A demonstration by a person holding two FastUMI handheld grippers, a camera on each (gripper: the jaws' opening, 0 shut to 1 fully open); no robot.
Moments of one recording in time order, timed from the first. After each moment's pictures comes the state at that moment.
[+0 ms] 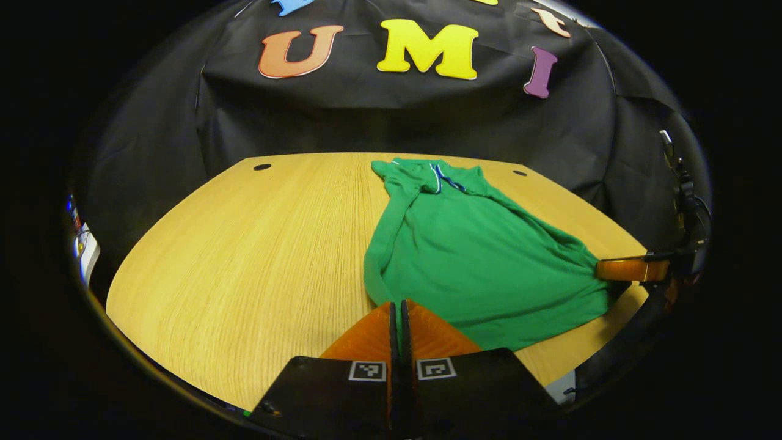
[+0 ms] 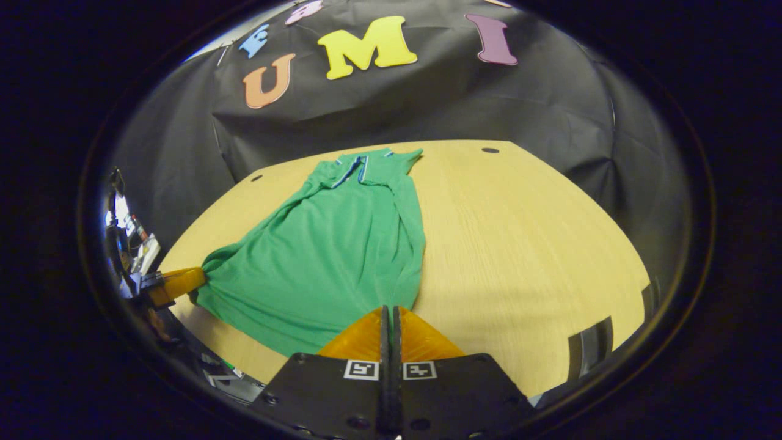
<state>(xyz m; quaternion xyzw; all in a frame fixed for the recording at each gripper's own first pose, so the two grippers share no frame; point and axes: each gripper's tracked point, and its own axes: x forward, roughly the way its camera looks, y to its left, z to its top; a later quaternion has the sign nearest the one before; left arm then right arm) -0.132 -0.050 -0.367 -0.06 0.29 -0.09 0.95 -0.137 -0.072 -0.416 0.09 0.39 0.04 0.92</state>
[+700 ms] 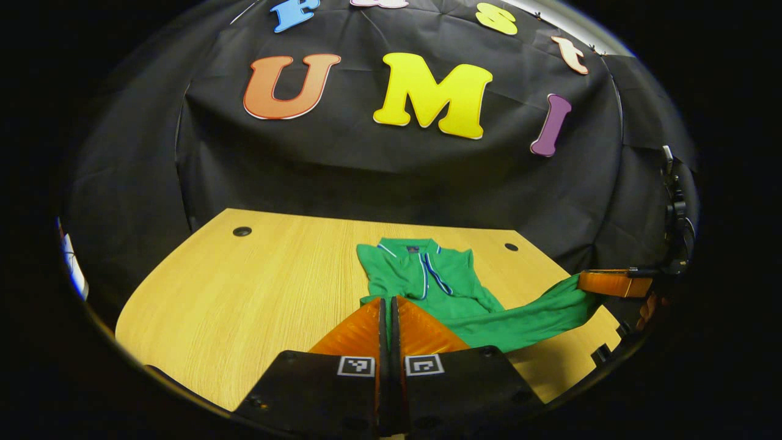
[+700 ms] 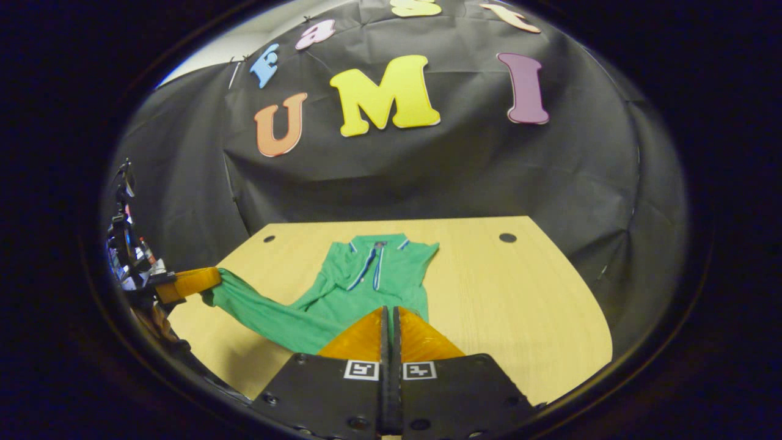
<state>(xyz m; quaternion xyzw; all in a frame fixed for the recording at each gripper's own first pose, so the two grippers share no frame) 0.010 -0.052 -0.240 -0.07 0.21 -0.08 0.97 0.017 -0.073 -0.272 0.08 0.28 0.08 0.95</state>
